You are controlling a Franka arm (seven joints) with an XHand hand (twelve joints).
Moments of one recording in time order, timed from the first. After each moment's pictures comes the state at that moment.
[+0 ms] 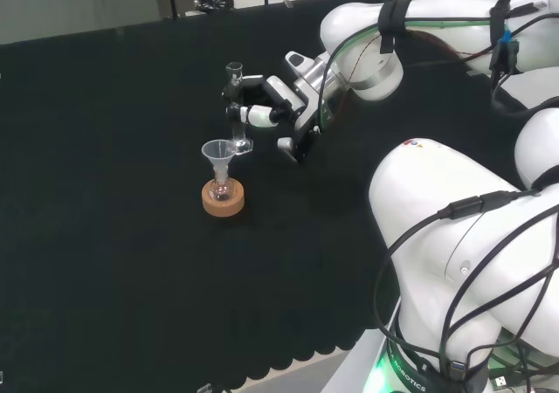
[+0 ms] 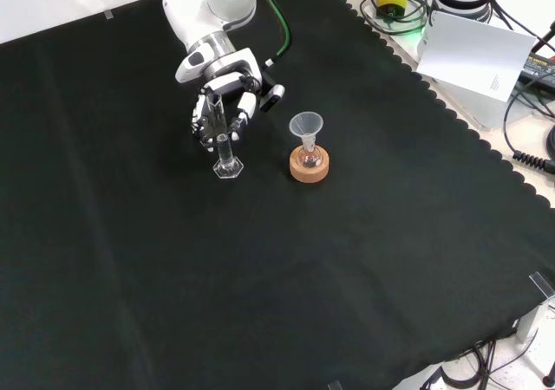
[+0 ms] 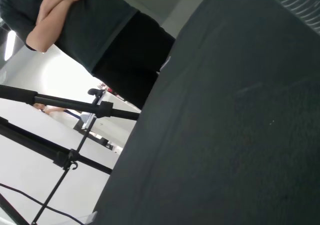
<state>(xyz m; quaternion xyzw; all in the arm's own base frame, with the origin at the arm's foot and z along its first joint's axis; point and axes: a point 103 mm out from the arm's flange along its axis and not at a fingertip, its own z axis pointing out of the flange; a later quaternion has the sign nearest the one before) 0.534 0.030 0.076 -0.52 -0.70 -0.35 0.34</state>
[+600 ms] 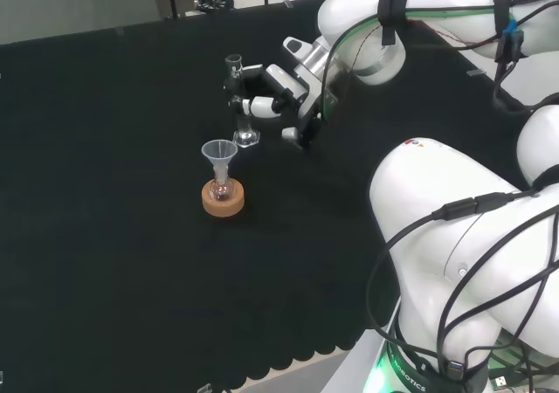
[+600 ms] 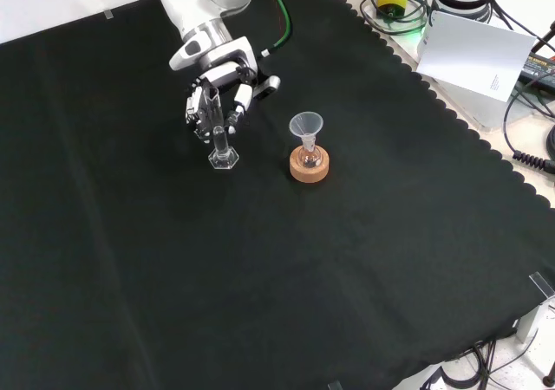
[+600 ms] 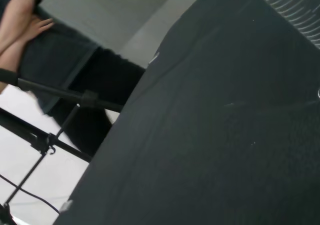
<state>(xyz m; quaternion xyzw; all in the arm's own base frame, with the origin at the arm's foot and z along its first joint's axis) 0.539 0.018 0.097 -0.52 -0.74 -0.30 0.30</state>
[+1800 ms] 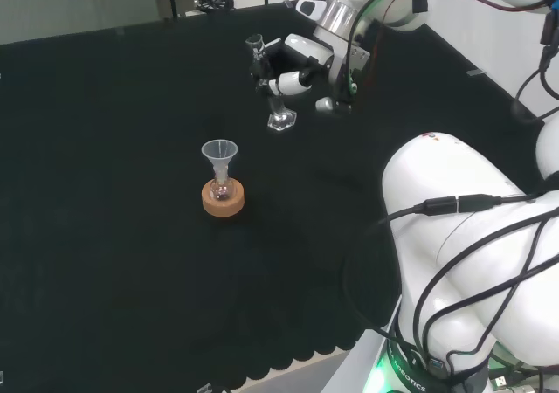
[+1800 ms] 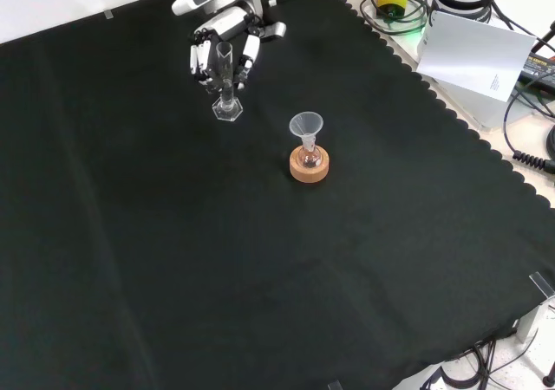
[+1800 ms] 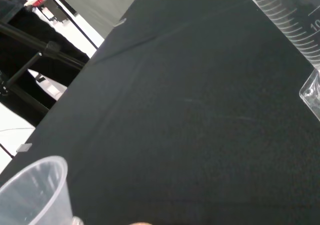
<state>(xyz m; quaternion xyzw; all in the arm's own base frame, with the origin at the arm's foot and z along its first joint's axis) 0.493 -0.030 0.175 -0.55 -0.78 -0.18 0.24</state>
